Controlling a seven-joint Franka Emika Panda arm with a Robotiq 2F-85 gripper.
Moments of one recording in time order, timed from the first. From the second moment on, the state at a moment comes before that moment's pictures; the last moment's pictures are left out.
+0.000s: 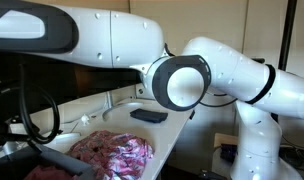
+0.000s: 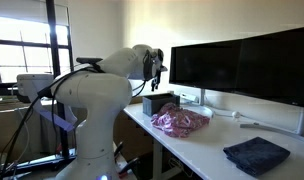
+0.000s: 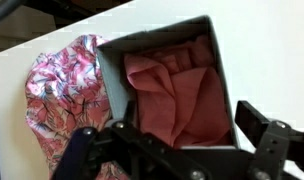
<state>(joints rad) 0.70 1.12 0.00 -0.37 -0.03 1.08 1.00</state>
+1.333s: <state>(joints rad) 0.66 1.19 -0.05 -0.37 -0.07 1.19 1.00</state>
